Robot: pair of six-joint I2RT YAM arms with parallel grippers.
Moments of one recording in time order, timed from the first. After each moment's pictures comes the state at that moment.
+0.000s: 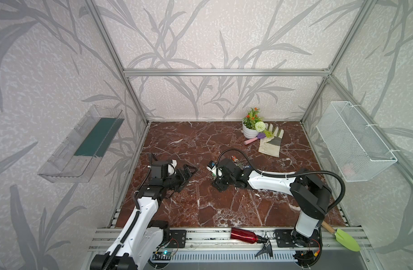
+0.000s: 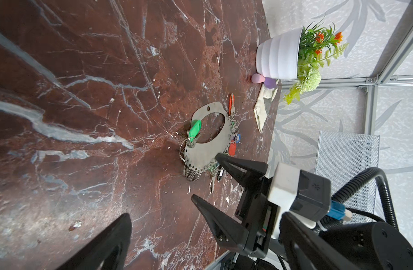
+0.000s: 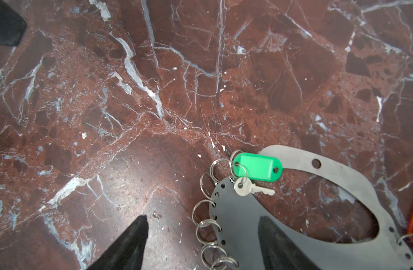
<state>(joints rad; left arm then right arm) -0.06 0.87 0.51 -0.38 0.62 -0.92 0.94 1.80 1.08 -0.14 -0.05 0.00</state>
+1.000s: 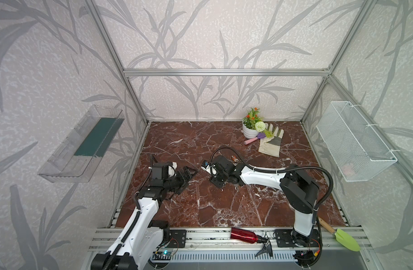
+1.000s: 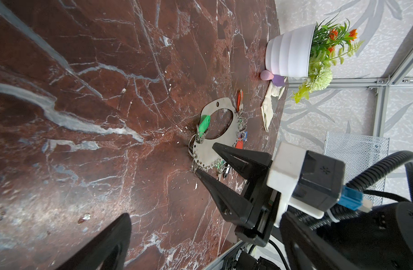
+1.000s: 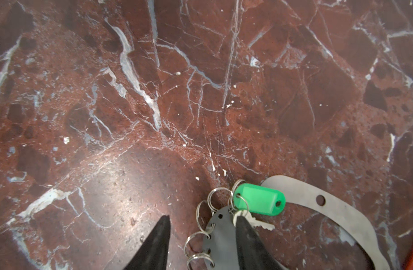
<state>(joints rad) -0.06 0.87 0.48 -0.39 0.61 -0.92 0.94 1.92 1.24 -0.25 -0.04 -0.13</state>
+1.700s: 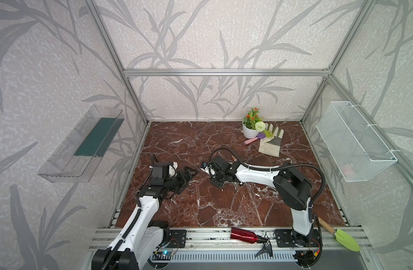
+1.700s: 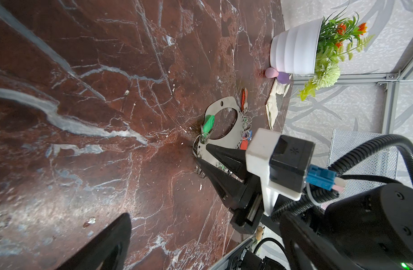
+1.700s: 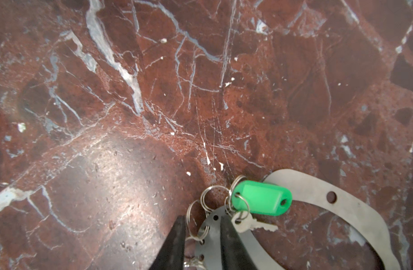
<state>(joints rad) -0.06 0.90 0.48 -0.38 0.61 -0.89 0.94 2.00 1.32 -0.36 -0.02 -0.13</state>
